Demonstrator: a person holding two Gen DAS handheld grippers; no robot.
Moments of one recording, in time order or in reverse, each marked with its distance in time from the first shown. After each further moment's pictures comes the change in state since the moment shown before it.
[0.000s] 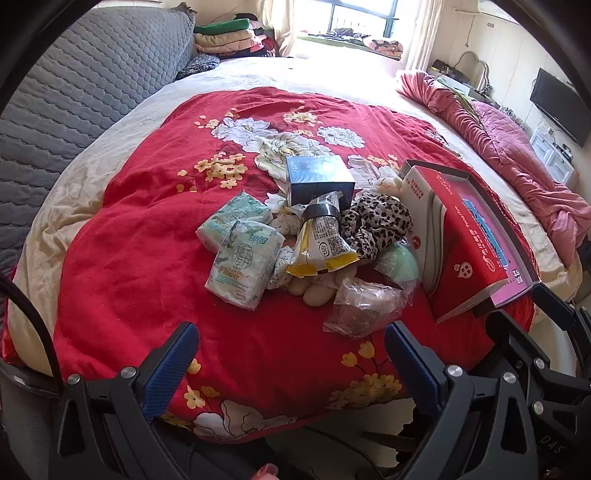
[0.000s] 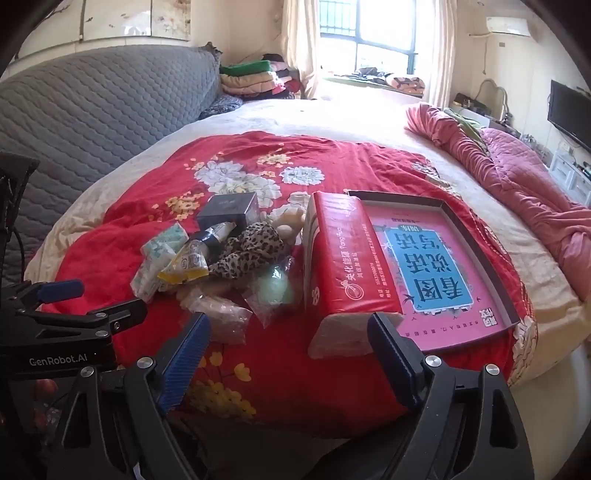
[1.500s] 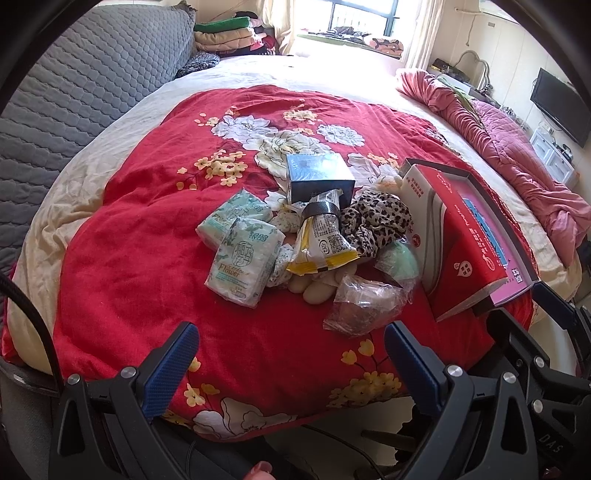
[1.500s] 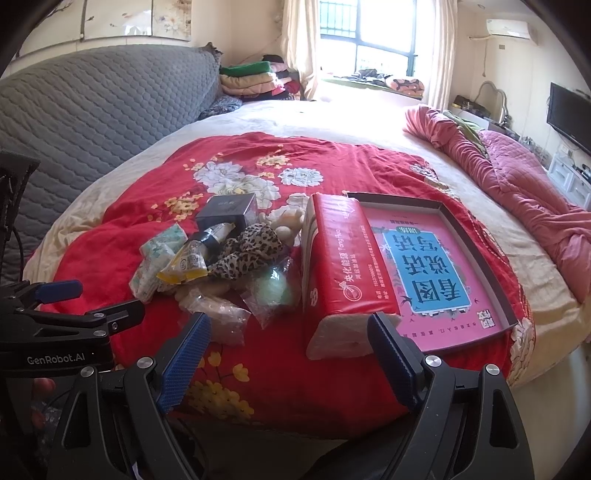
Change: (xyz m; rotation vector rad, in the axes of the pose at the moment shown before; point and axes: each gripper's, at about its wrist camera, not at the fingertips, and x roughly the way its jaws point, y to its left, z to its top) left arm -0.002 0.000 0.000 0.001 0.007 -0.004; right arm -0.002 -0.001 0.000 -0.006 -0.004 -0.007
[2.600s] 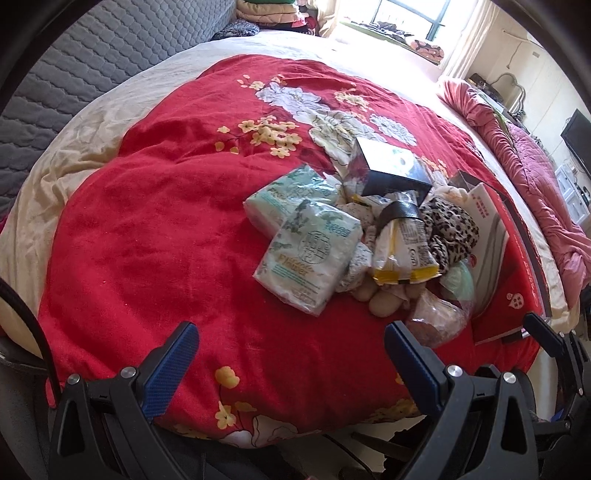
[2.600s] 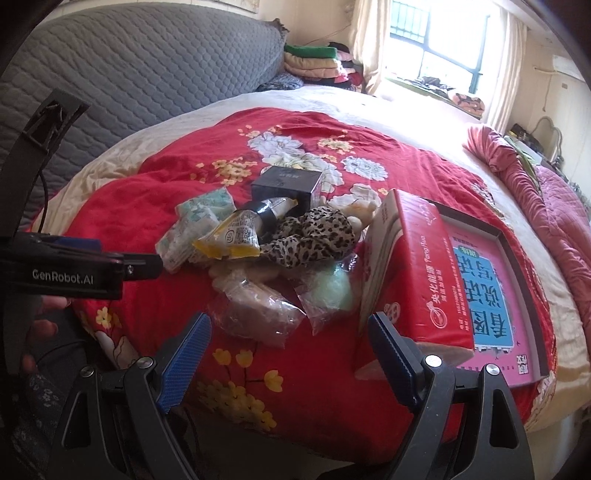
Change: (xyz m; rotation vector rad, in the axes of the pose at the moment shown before) left arm 0.048 0.065 0.007 -0.173 0.085 -0.013; right arm 0.055 0.043 -0.003 -0.236 0.068 0.133
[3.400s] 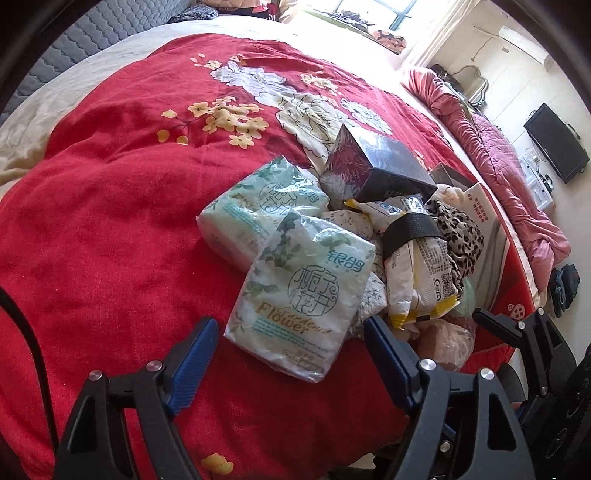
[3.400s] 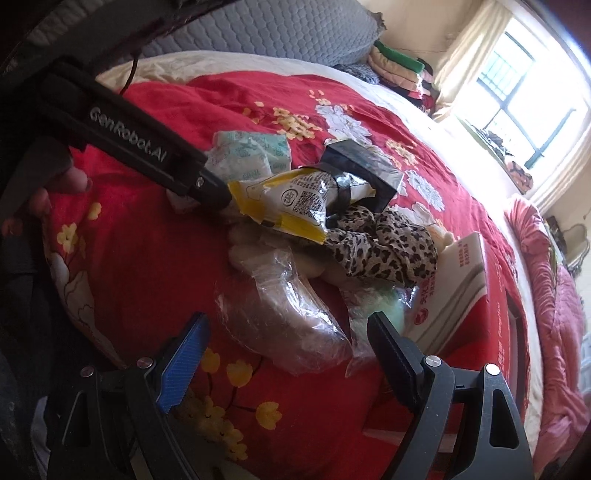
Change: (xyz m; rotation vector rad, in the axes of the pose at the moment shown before) left arm 0.063 0.014 0.035 0.065 0.048 -0.224; right arm 0.072 0.049 -0.001 -0.437 0.083 -0.045
